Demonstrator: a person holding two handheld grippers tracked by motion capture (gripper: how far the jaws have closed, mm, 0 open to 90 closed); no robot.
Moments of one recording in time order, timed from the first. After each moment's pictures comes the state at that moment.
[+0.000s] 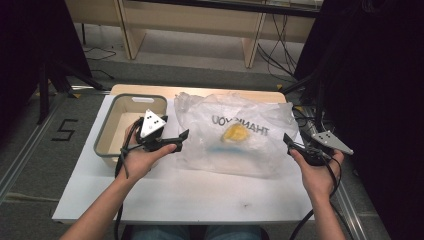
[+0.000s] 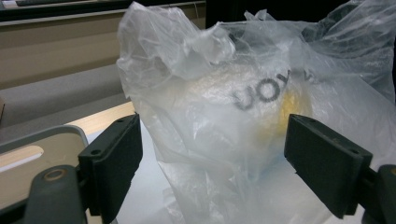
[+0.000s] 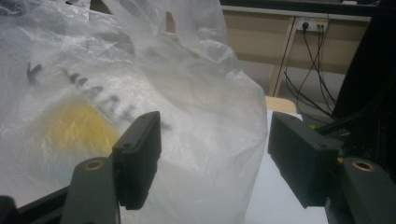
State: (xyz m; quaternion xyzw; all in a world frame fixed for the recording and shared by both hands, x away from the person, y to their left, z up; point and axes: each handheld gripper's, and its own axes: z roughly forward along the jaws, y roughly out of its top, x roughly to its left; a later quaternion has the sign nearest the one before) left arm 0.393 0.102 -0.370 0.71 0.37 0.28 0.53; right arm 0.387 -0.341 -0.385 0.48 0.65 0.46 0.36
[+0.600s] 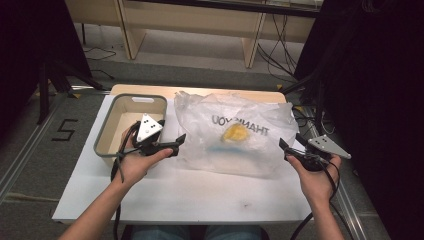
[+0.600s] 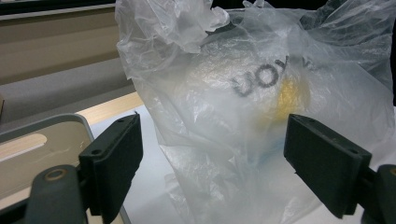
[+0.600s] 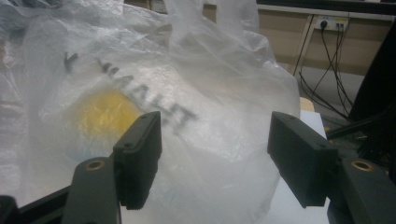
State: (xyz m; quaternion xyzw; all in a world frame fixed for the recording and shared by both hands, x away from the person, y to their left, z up) left arm 0.385 0.111 -0.374 0.72 0.38 0.28 0.52; right arm 0.375 -0.332 -0.387 0.46 0.67 0.47 0.34
